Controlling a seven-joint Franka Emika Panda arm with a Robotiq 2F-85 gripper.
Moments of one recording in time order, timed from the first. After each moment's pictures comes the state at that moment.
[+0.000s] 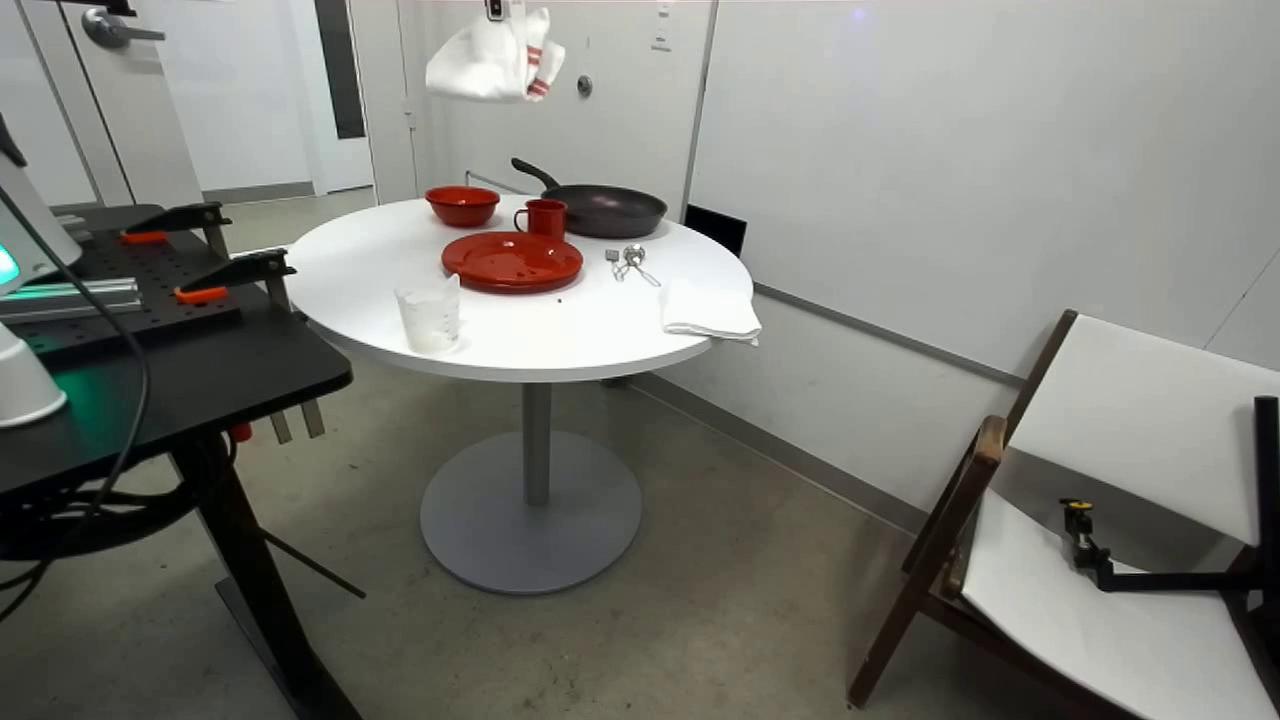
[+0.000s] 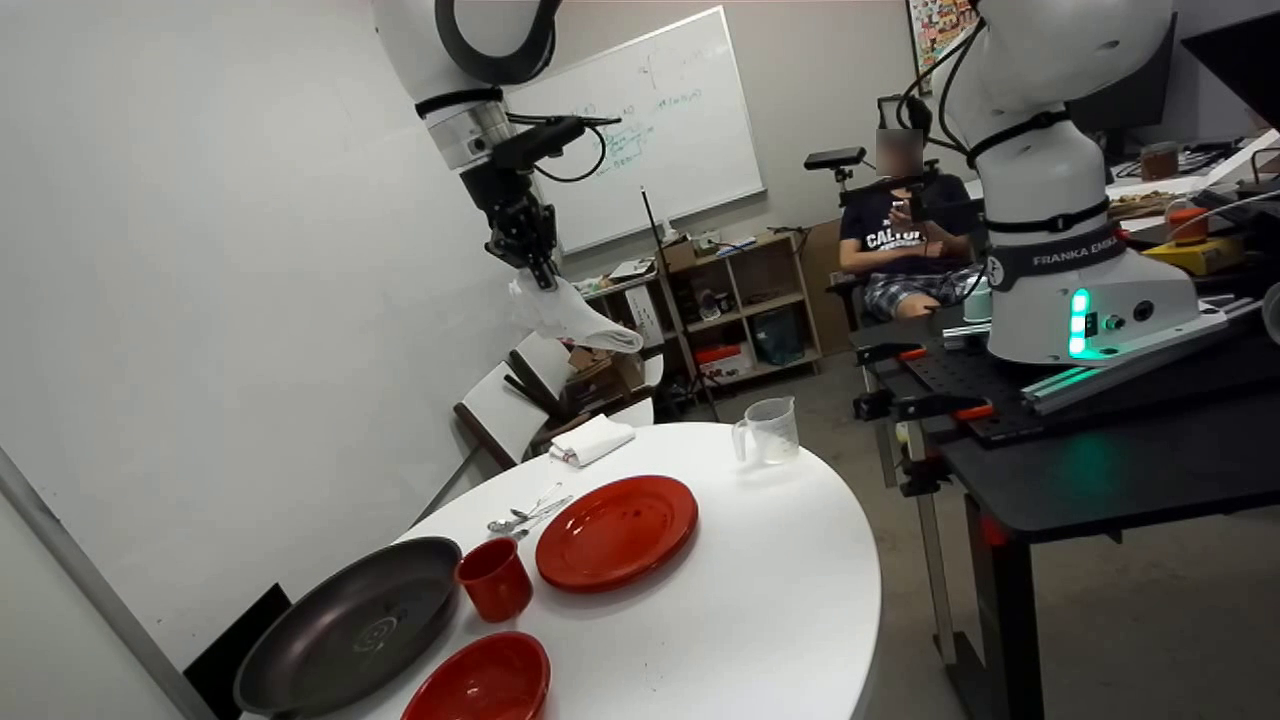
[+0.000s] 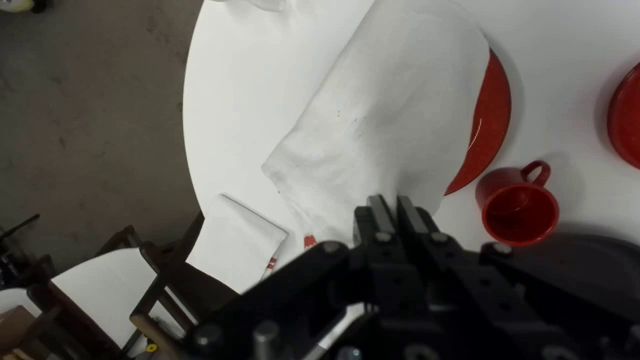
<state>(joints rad) 0.14 0.20 -0.08 -1.83 -0.21 1.97 0.56</state>
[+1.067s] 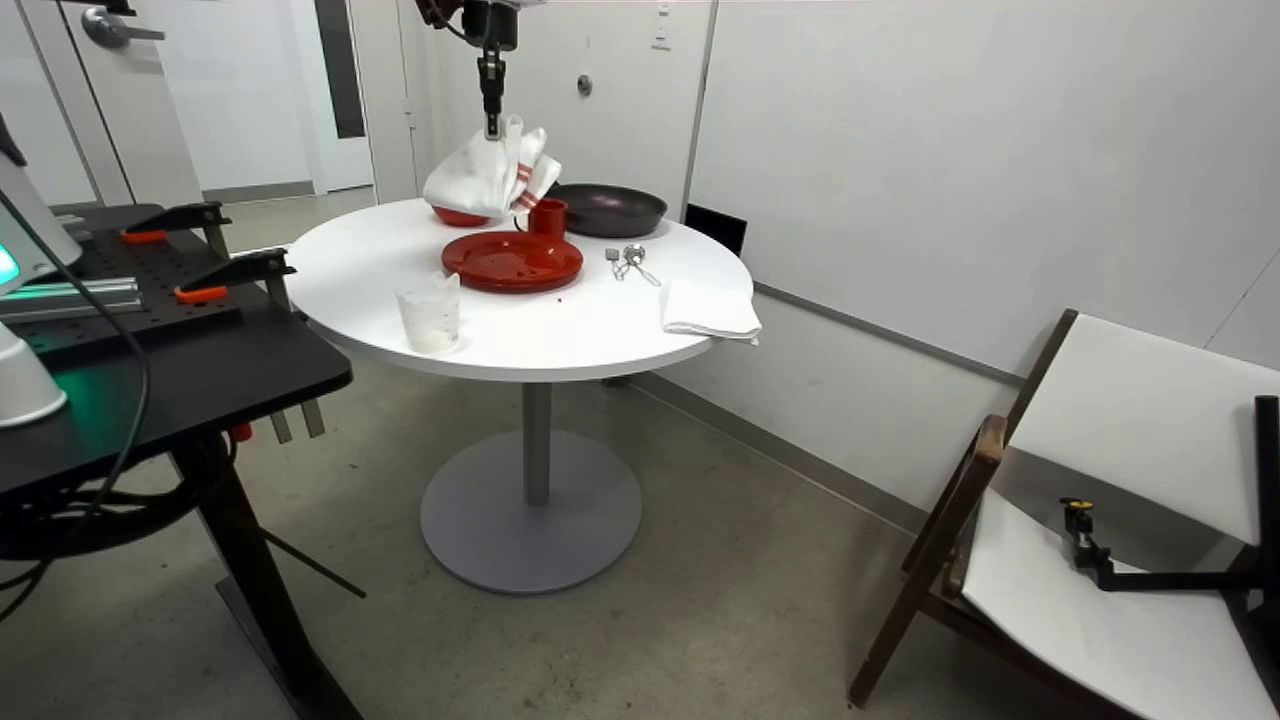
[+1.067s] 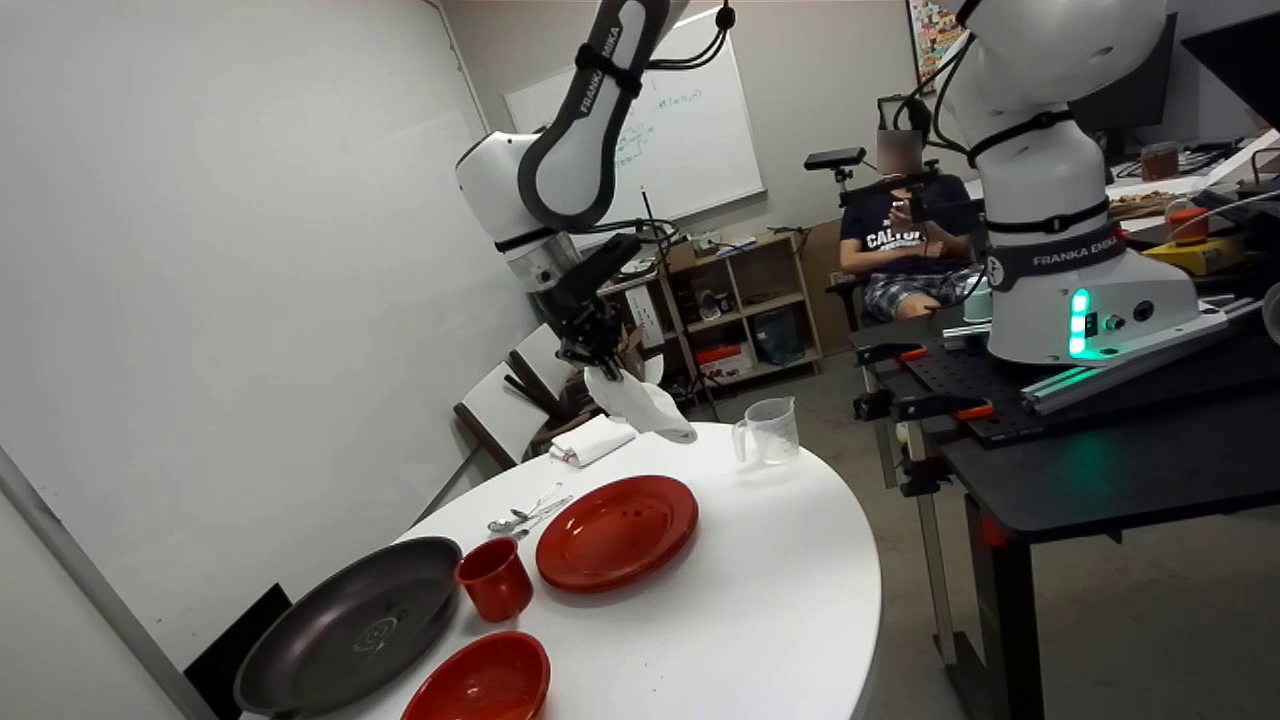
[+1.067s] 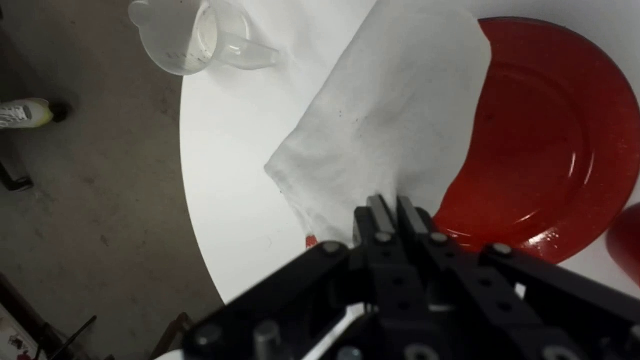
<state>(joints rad) 0.09 0.37 -0.09 -2.00 -0.22 2.22 0.80</state>
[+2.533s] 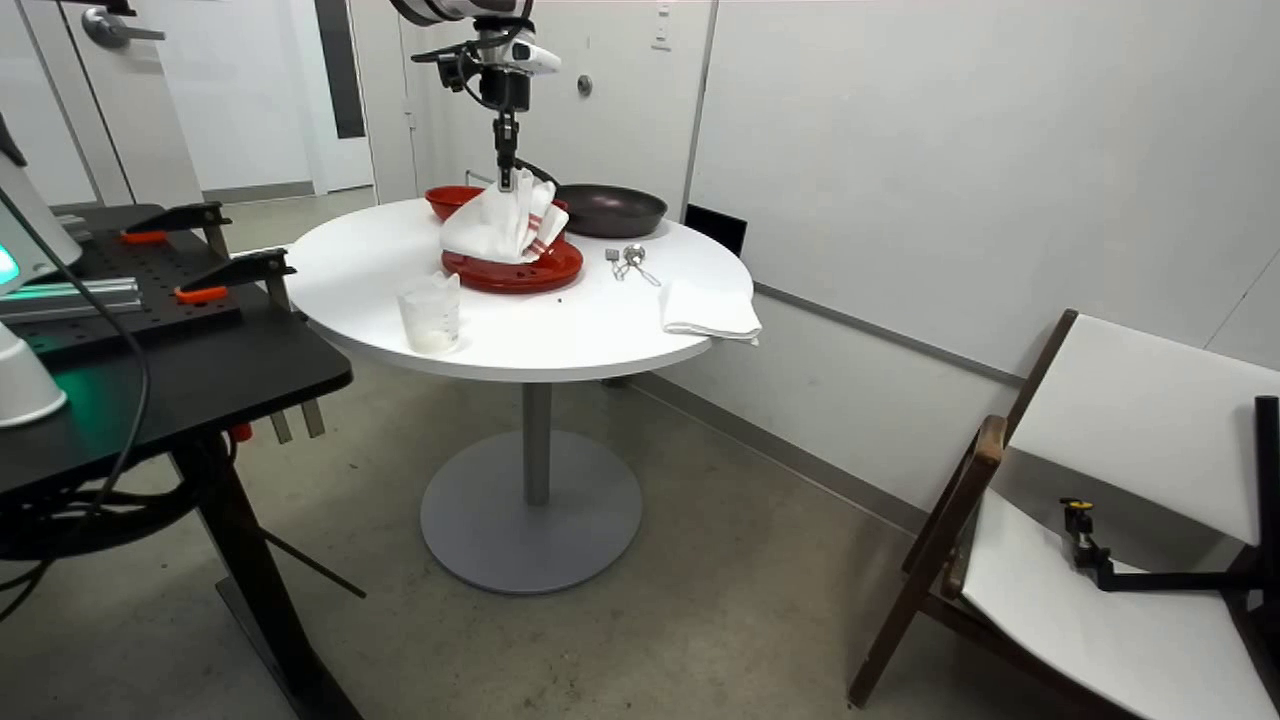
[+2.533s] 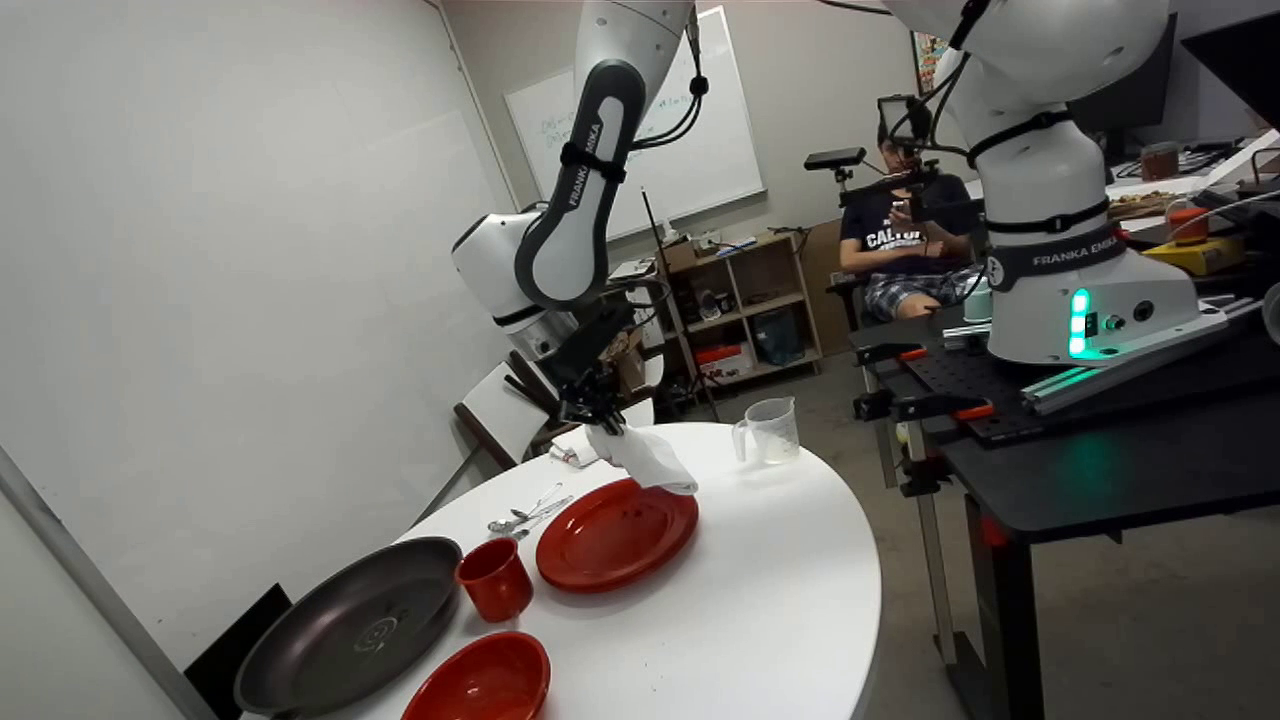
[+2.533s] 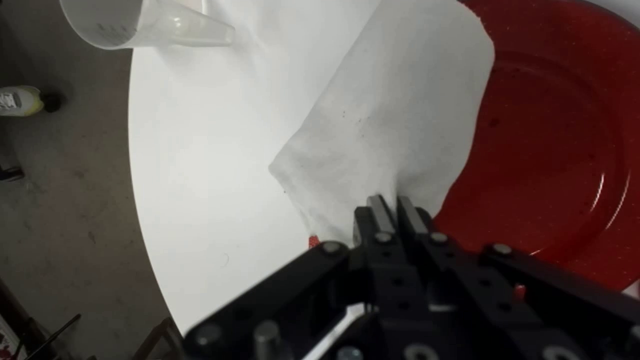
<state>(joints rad) 0.11 0.61 -0.10 -1.84 -0.22 2.26 0.79</state>
